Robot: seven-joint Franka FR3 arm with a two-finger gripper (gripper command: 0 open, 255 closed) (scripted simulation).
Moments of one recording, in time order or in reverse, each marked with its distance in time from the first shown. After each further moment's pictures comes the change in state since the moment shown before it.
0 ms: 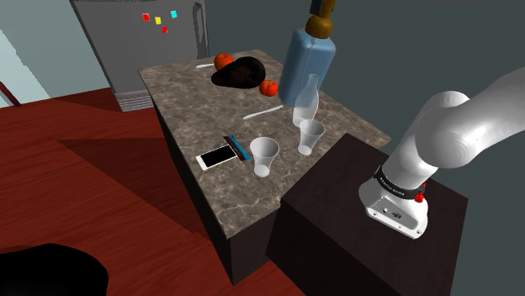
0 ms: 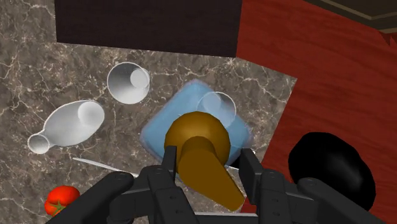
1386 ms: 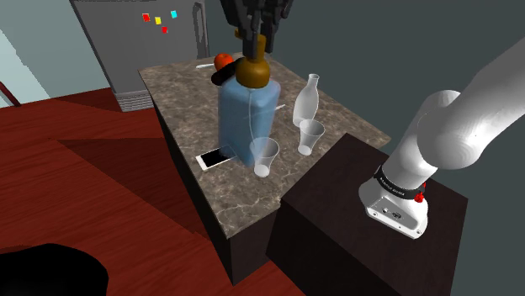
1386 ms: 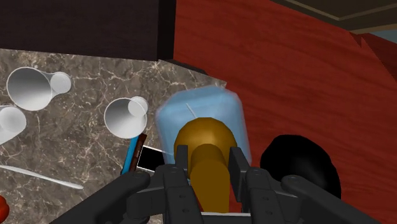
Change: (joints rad) arm 0.075 0.278 0.371 0.217 0.052 0.091 0.453
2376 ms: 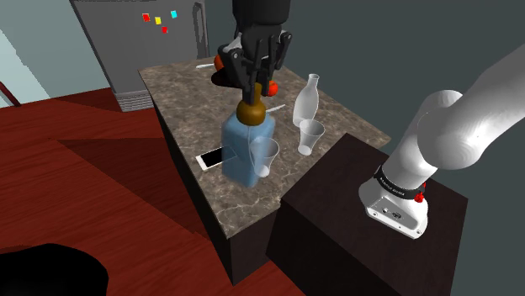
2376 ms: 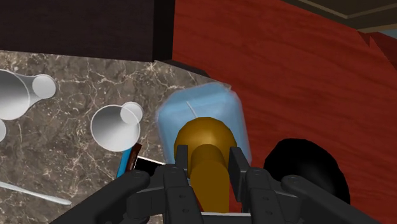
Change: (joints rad) arm 0.013 -0.056 0.002 -0.249 0.029 0.197 -0.024
